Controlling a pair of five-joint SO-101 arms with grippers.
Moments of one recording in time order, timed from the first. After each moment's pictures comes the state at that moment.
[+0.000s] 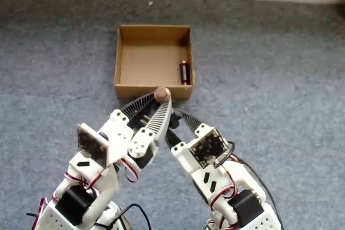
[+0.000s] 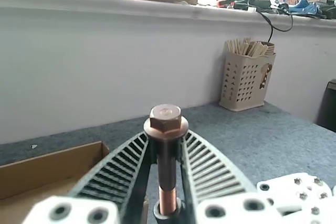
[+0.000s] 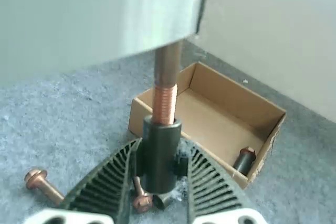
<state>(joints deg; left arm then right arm) 32.4 -98.2 75.9 28.1 11.6 -39.8 -104.1 84.4 33.6 14.3</state>
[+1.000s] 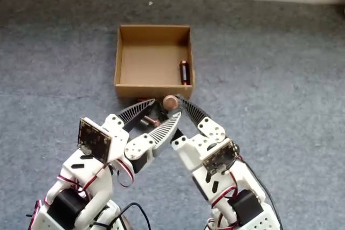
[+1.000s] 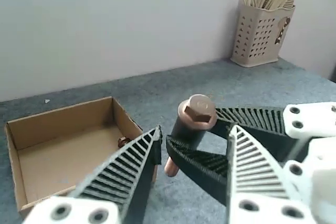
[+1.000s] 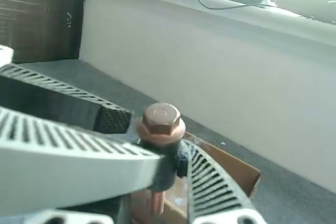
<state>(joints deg) 32.4 -98.1 70.5 44.6 11.6 -37.5 -104.2 85.7 20.4 14.3</state>
